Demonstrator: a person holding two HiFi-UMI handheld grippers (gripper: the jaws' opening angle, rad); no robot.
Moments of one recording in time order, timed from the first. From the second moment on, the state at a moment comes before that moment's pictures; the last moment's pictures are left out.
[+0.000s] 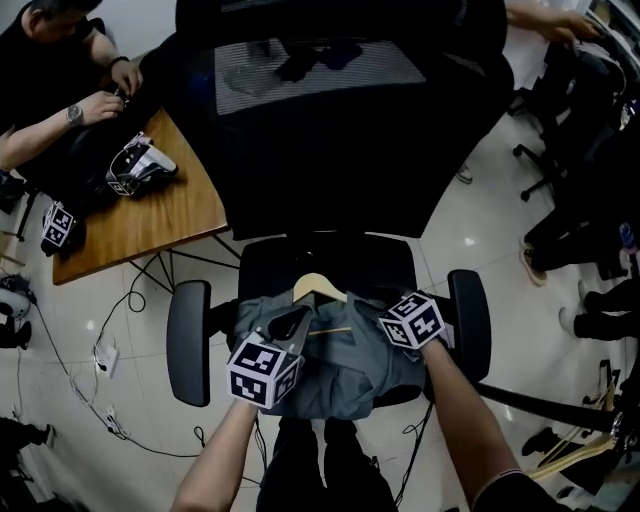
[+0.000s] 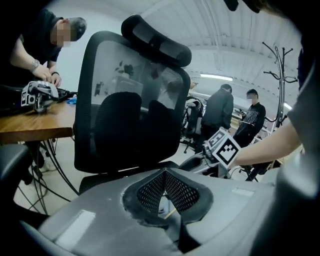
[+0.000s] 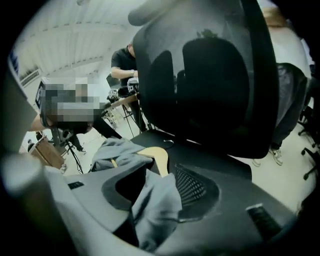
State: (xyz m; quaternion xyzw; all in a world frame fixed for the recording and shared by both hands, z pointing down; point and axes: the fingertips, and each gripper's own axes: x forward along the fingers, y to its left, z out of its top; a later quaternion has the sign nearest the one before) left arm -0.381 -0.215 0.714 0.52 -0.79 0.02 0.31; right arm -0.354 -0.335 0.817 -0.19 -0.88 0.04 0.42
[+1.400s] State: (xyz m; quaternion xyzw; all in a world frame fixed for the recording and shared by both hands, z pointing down) left arm -0.377 -0.199 0.713 0.49 -0.80 0.03 0.33; right arm -0.340 -0.329 0.775 -0.16 -0.88 -0.18 0.41
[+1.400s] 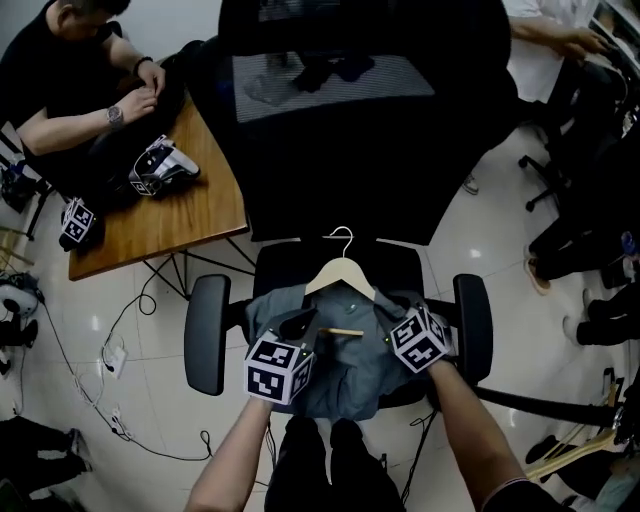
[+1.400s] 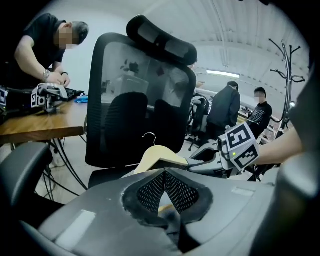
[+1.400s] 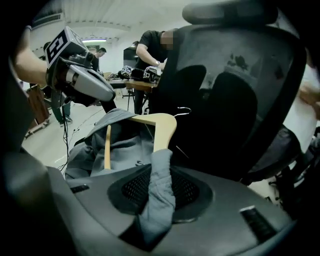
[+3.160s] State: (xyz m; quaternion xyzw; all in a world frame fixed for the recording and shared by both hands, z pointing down) left arm -0.182 -0.240 0.263 0.78 -0.62 0.03 -0.06; right arm 0.001 -0.346 0.202 0.37 -0.89 -0.25 0.07
